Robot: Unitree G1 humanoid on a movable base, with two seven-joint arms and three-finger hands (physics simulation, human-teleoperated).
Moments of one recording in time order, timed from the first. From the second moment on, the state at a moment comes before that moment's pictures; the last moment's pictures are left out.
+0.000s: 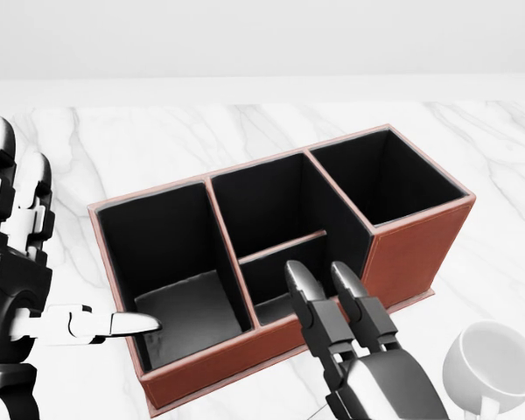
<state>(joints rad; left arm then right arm) 0.01 0.04 0.11 -0.53 -0.06 0.09 -0.07 0.45 -0.12 0.25 -0.73 -0.96 -0.06 0.24</state>
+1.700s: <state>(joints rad) 0.01 0.04 0.10 -0.53 -0.06 0.09 -0.07 0.44 -0.16 0.33 -0.49 -1.05 -0.09 0.05</state>
